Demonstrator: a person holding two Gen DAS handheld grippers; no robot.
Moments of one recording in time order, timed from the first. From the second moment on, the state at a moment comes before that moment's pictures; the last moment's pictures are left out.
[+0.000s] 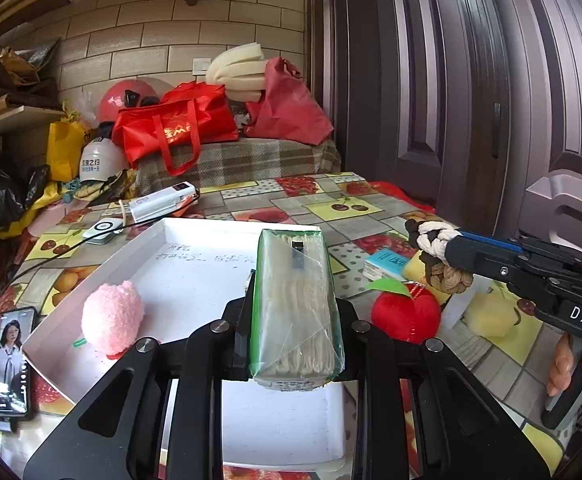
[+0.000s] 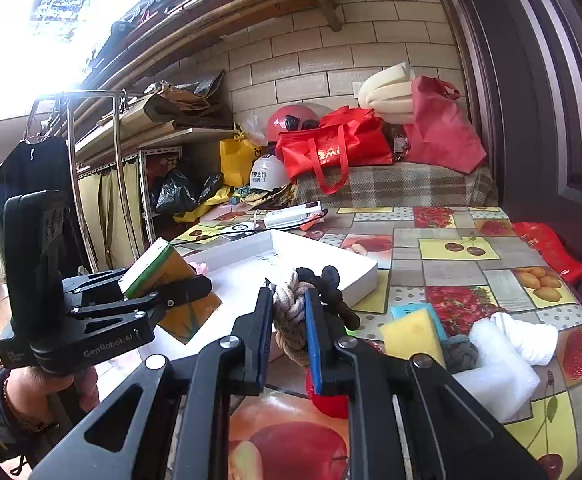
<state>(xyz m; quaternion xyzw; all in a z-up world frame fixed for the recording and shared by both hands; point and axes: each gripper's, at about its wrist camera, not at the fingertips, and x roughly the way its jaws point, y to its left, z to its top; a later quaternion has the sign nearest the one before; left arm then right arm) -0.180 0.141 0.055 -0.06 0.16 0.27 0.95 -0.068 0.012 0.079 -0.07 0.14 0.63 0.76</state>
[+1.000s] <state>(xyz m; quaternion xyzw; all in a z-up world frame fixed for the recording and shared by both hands) -0.203 0.236 0.044 -0.06 0.19 0.39 0.90 -0.121 0.090 0.065 -0.14 0.14 0.68 0.71</state>
